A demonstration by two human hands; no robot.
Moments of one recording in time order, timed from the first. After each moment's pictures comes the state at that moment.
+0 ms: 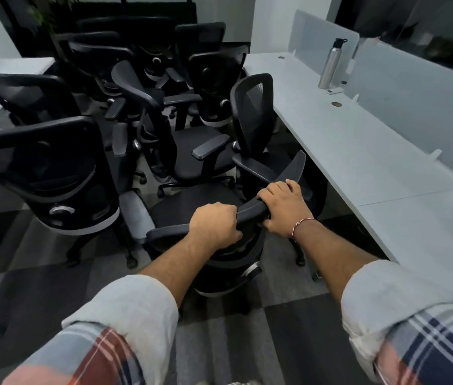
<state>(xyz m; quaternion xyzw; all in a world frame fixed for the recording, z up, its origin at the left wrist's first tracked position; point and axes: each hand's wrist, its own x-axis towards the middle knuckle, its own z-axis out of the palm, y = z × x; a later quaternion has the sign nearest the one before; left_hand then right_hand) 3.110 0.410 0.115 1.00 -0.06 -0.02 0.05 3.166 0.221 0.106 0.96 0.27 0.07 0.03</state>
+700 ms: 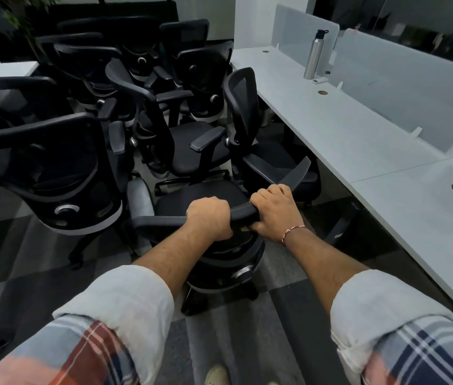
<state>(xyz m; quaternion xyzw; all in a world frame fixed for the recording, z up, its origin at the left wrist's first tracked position) 3.054 0.444 0.133 0.99 -0.08 -0.11 -0.05 3.071 0.271 0.097 0.96 0.24 0.15 0.00</state>
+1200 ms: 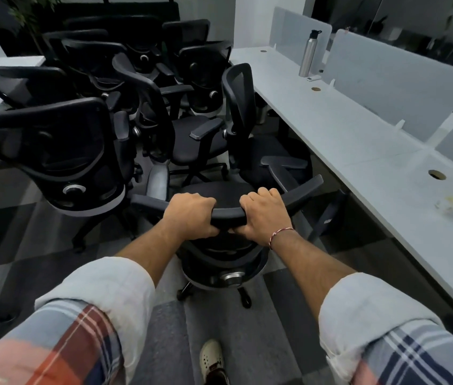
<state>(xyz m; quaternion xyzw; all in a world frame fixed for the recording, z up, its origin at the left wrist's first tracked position) 2.955 0.477 0.113 0.99 -0.16 0.02 -0.05 2.958 0.276 0.097 0.95 0.26 0.19 0.02</state>
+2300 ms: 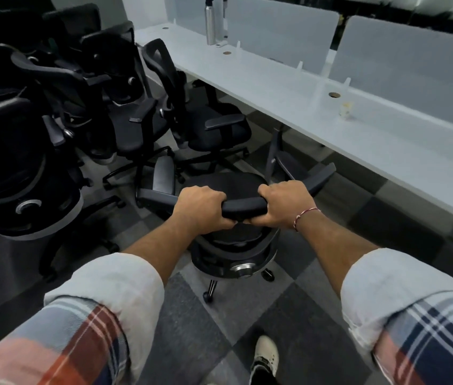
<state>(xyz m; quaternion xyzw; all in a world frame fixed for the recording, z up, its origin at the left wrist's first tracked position) 2.800 0.467 0.123 0.95 -0.31 0.03 -0.03 2.742 0.261 0.119 0.99 0.07 0.05 0.06</state>
